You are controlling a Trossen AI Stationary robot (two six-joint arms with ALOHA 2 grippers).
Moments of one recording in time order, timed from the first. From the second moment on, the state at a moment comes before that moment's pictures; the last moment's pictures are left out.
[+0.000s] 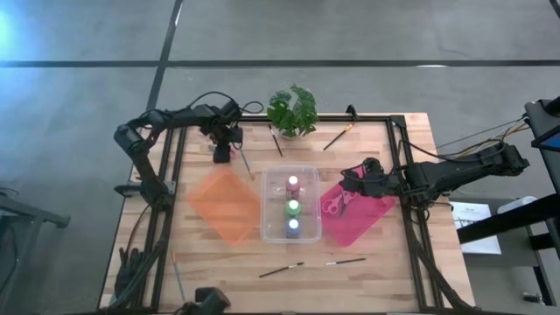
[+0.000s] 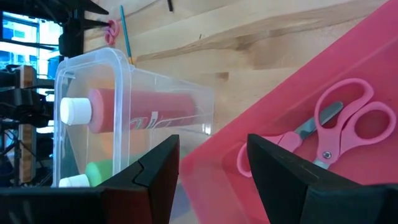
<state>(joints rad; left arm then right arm) 0.82 1.78 1.04 -0.72 -0.01 0.76 0.18 0.93 0.63 -0.55 0.41 1.69</state>
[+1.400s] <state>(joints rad) 0.72 1.27 1.24 -0.79 0.64 0.11 0.19 0.92 0.63 -0.46 0.40 1.58</state>
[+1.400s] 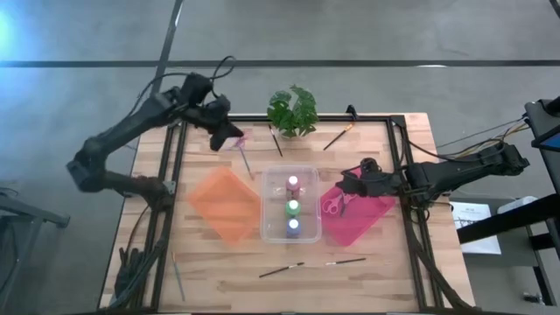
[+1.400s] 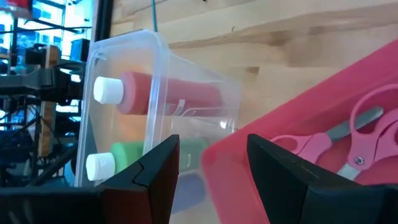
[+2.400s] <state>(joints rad) 0.15 1.80 1.51 0.45 0.39 -0.72 0.36 0.78 0.63 0.19 0.47 0.59</state>
